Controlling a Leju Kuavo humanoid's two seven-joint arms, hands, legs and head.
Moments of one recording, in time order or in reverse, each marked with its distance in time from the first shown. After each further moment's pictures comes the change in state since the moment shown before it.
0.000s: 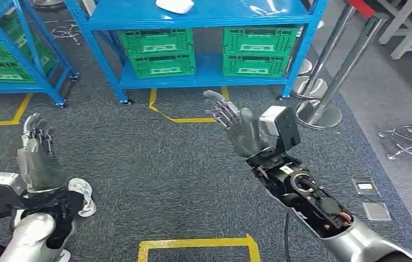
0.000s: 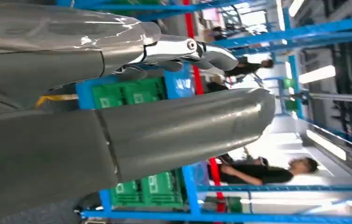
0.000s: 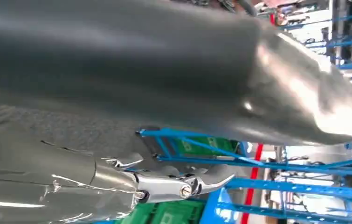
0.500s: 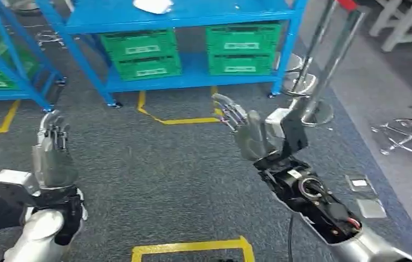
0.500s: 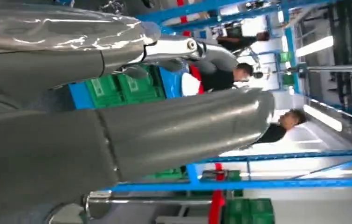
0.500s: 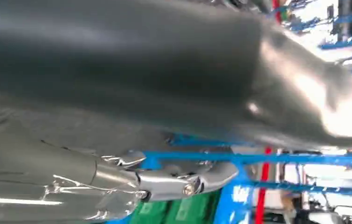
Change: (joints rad) left arm -0.001 -0.015 -0.009 0.022 0.007 -0.026 -0.022; right arm 0.024 -0.014 0.000 -0.029 0.001 -0.023 0.028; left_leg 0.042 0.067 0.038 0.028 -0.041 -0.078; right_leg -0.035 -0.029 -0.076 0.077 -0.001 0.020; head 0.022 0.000
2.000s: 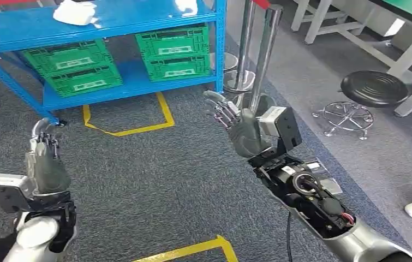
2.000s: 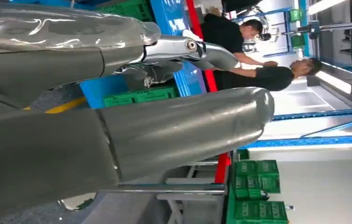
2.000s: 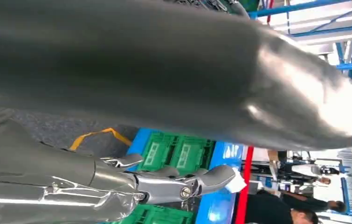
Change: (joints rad) left arm 0.029 0.021 0.002 -0.014 -0.018 0.040 0.043; right arm -0.028 0.000 0.011 0.022 0.005 0.027 -0.029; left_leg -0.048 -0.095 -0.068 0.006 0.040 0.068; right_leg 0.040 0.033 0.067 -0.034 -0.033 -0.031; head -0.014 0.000
